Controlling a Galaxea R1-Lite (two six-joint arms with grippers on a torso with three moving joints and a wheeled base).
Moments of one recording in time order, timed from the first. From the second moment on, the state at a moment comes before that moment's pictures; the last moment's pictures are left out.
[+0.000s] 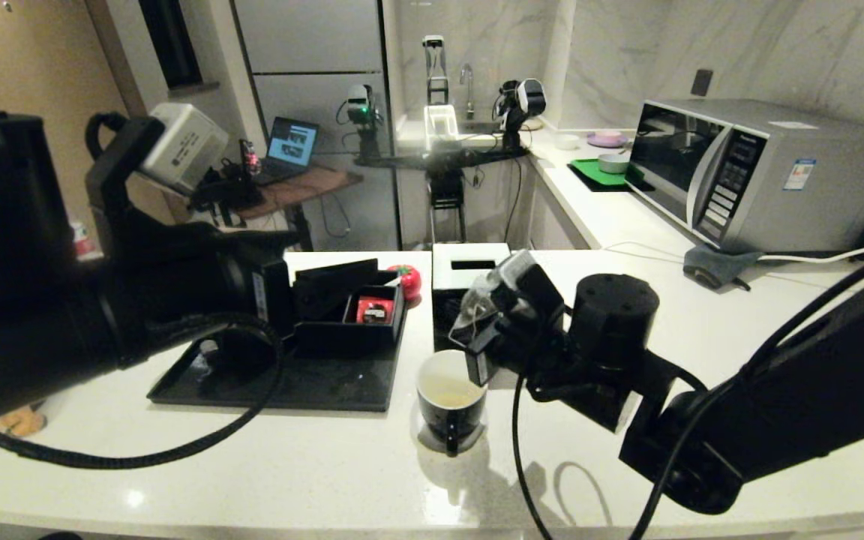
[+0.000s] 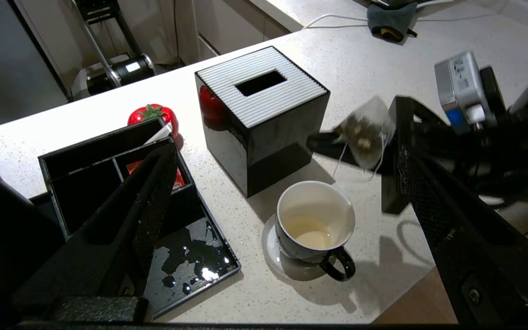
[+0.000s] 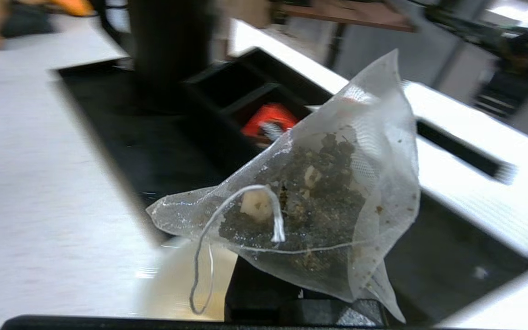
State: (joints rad) left arm -0.57 1.34 -0.84 -0.35 -0.04 -0.06; right arm 0.70 2.05 -0.87 -1.19 0.07 -0.17
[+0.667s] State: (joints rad) left arm -0.56 1.33 -0.84 -0.35 -0.04 -0.07; right arm 0.52 2.01 -0.83 -1.20 -0.12 -0.31
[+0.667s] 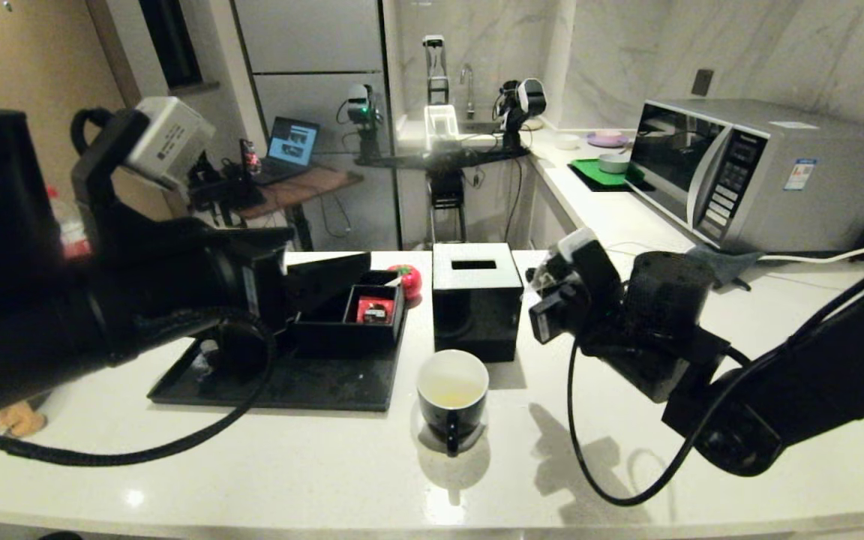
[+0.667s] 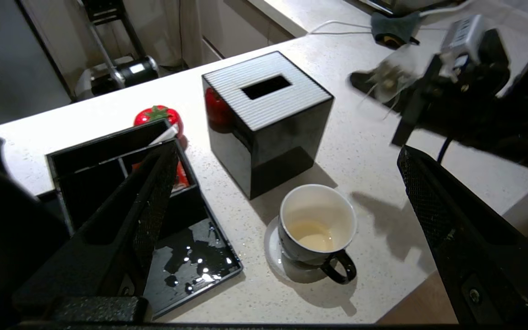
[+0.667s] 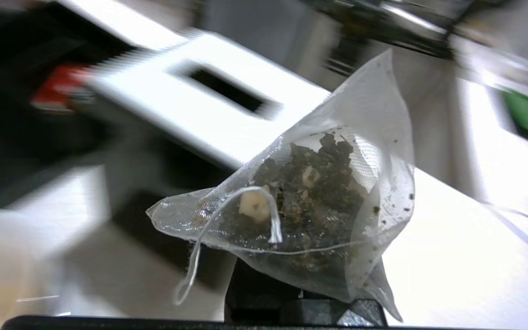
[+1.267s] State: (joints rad) left arm -0.56 1.32 -0.84 -0.35 -0.04 -0.07; right arm 0.49 1.95 -0.76 -1.20 -0.17 -0.38
